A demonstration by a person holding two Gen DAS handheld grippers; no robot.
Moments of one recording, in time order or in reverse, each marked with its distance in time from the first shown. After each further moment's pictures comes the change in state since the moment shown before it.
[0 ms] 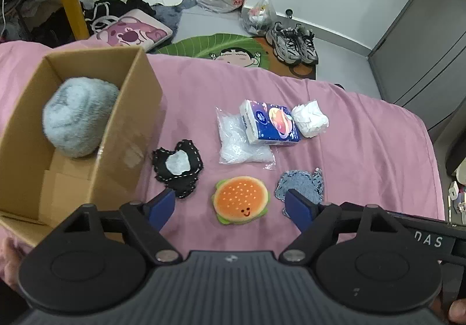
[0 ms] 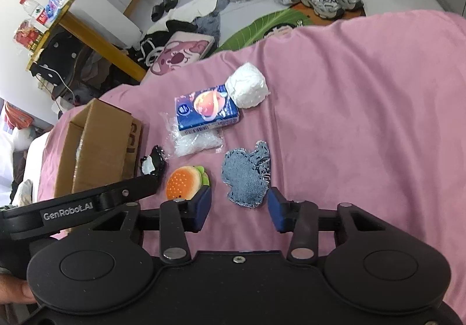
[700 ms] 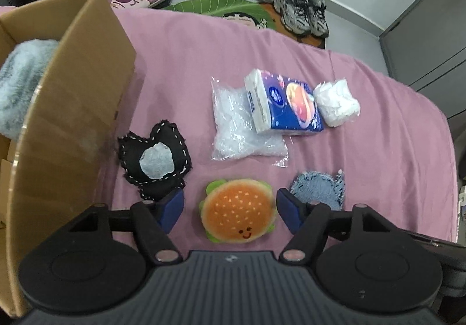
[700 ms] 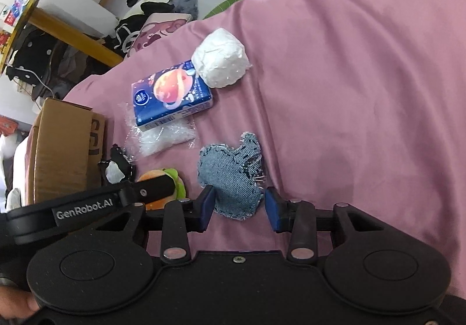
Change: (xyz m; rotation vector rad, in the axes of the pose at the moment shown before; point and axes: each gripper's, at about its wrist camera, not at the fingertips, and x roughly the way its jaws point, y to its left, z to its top) left arm 0.073 0.003 0.014 -0.050 0.149 -0.008; right arm 0.051 -0.016 0.007 0.088 0.093 -0.036
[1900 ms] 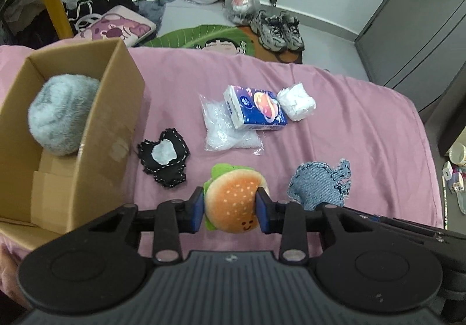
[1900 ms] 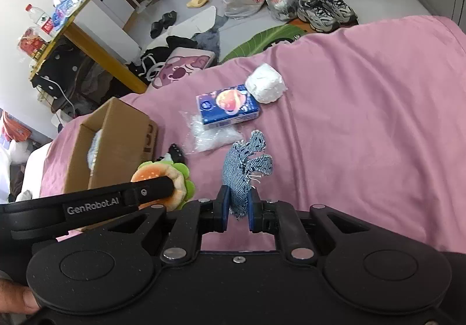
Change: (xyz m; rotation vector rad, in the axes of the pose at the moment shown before) left arm -0.074 -0.007 -0.032 0.110 -0.121 -0.026; right arm -0.074 0.045 -0.049 -0.072 -0.197 0.015
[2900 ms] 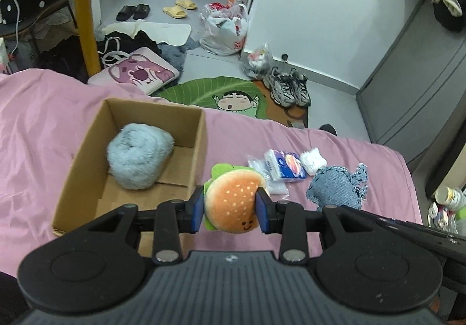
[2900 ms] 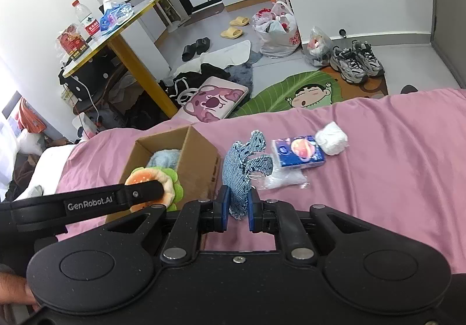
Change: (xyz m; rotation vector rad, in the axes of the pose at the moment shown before) left arm -0.087 0.070 0.004 -0.077 -0.198 -0.009; right arm -0.031 0.093 0.005 -0.136 -0.145 0.020
